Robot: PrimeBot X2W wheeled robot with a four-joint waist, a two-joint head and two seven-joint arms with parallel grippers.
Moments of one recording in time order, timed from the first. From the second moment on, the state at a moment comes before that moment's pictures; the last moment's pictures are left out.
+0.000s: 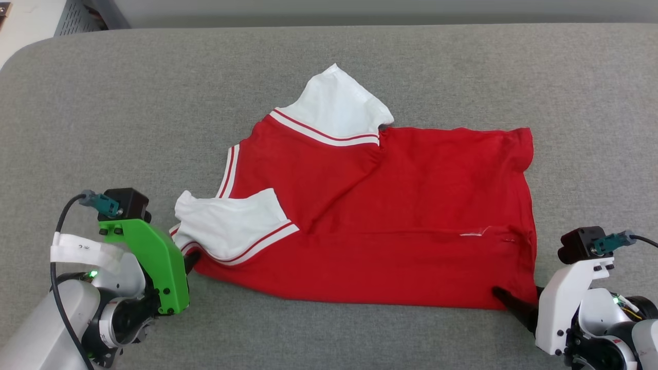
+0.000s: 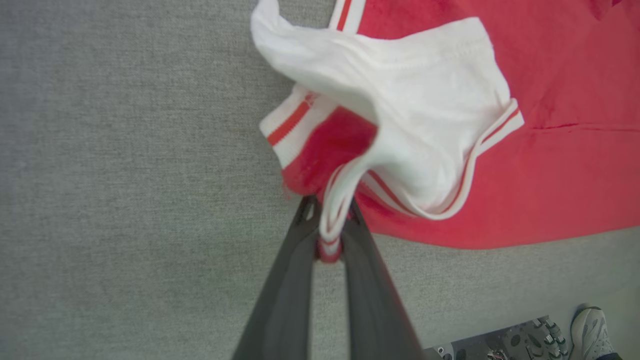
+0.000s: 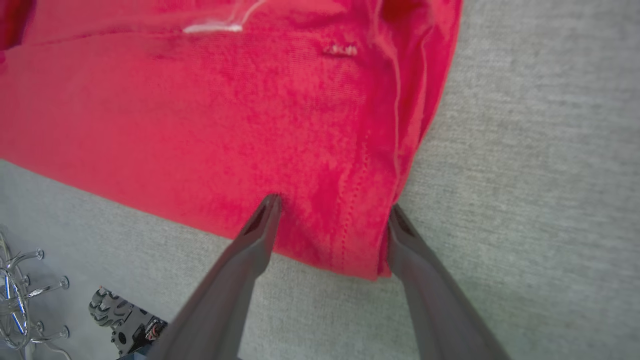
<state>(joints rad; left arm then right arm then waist) -0.28 0.65 -0.44 -0.03 -0.96 0.24 0.67 -0.07 -0.30 0.12 0.03 0.58 0.13 0.80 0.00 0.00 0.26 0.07</state>
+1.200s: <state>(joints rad) 0.22 0.71 -0.38 -0.19 -1.06 0.35 0.57 0.20 -0.32 0.11 -0.02 0.59 0.13 0.81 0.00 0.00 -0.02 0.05</state>
